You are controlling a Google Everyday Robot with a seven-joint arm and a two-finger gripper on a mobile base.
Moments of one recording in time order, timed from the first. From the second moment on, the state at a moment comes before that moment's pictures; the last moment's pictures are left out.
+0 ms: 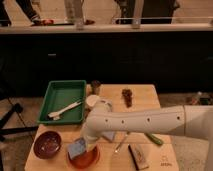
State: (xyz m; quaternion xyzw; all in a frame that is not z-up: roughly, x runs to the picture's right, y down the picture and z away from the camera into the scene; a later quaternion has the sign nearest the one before) arm -0.101 0.264 0.711 -0.30 -0.25 -0.18 0.90
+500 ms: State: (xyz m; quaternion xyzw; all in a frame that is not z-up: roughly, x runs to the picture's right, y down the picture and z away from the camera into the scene) arm -0.075 0.280 0.710 -0.32 -0.24 -0.17 0.90
